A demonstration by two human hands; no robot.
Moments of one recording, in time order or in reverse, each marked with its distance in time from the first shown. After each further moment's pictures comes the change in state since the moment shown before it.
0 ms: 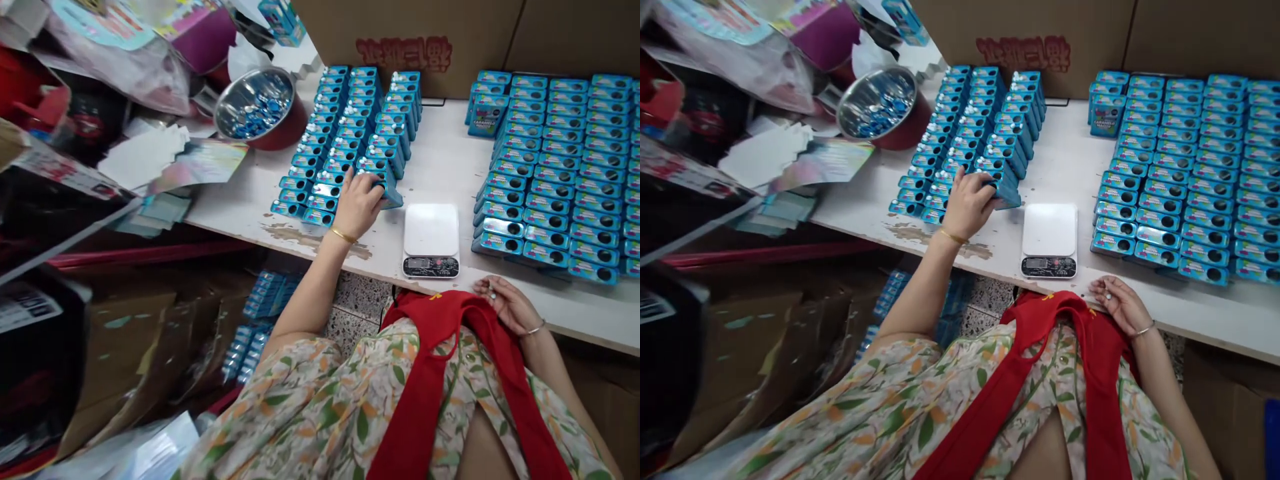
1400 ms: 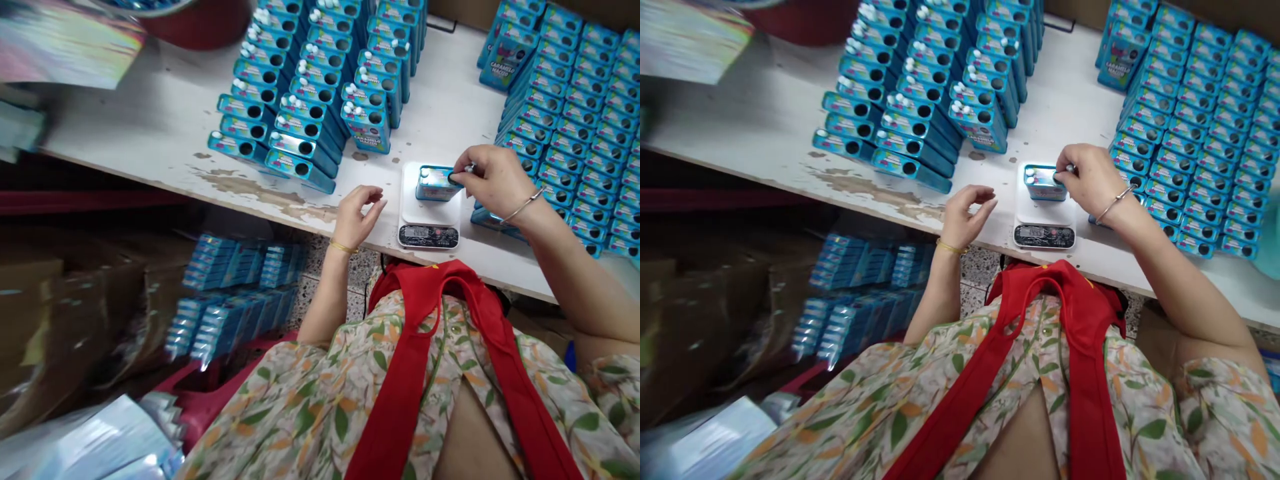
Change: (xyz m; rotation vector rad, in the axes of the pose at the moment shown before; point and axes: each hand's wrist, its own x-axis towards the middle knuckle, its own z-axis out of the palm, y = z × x) left_hand -0.090 0.043 0.043 -0.695 0.204 -0.317; right_hand 0.042 -0.127 0.178 -1.603 -0.079 -0.764
